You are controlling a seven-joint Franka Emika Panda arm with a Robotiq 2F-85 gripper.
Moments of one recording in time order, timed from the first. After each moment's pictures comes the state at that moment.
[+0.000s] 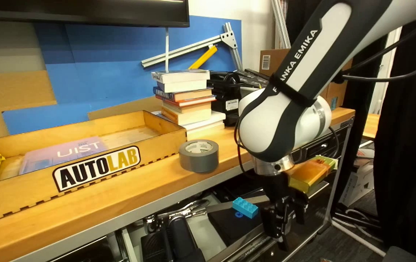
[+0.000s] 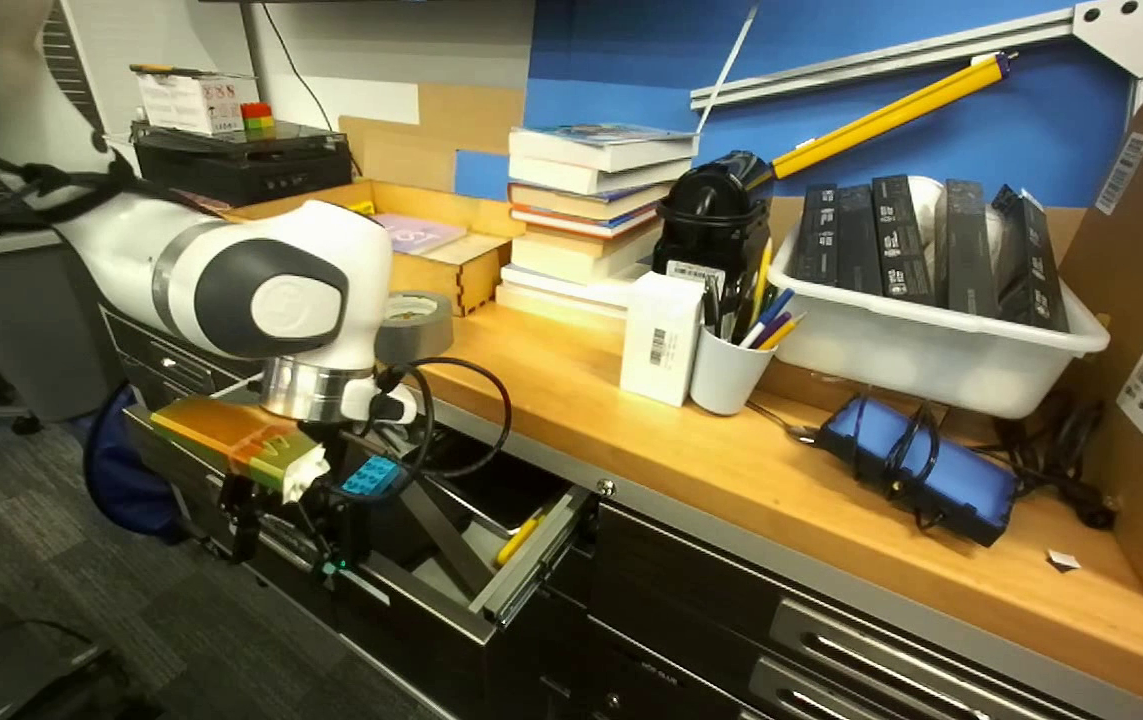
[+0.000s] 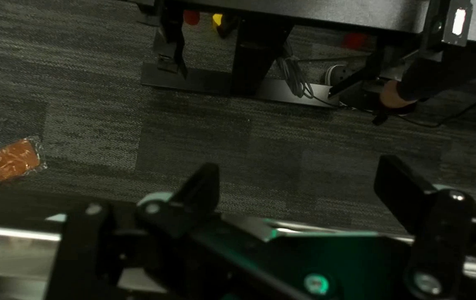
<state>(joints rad) 0.03 0.08 0.02 -2.56 -0.04 2.22 -0.10</state>
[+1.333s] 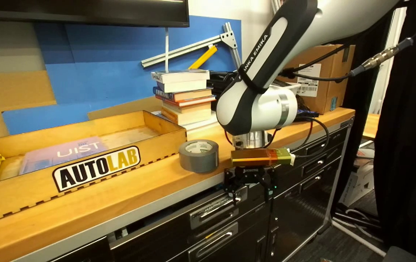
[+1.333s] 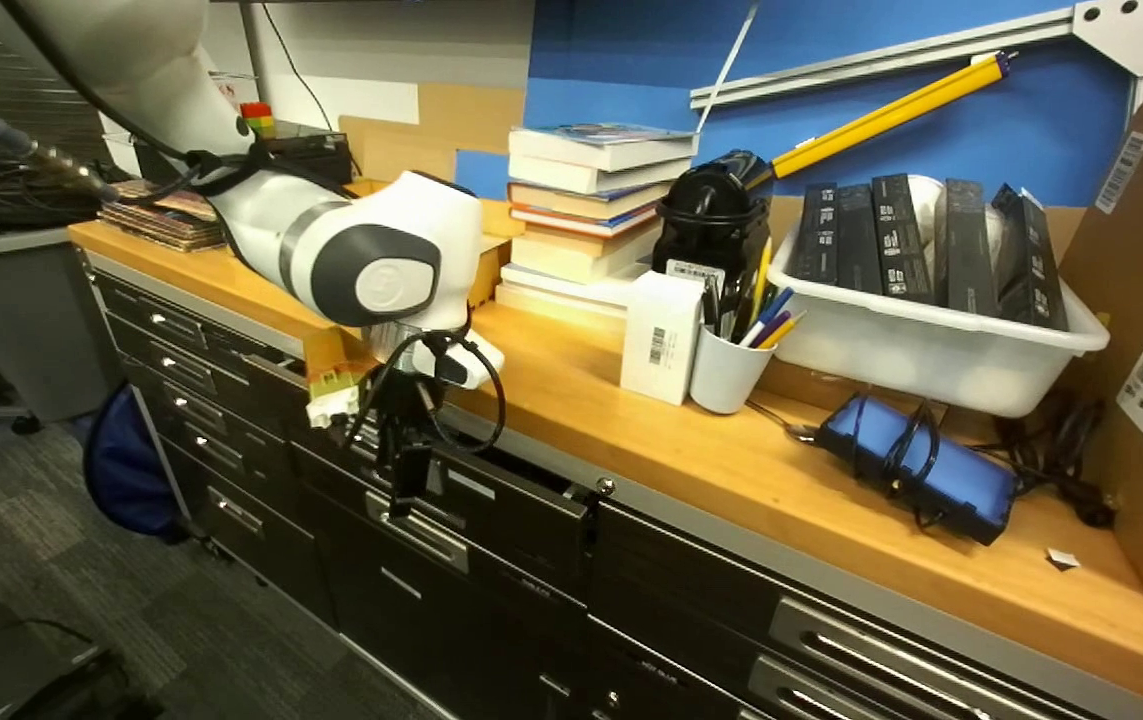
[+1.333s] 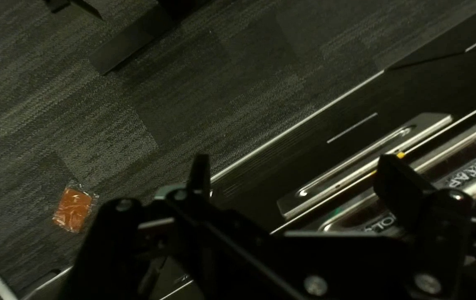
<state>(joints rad) 0.01 0.25 -0.01 -2.29 0.13 2.34 0.45</state>
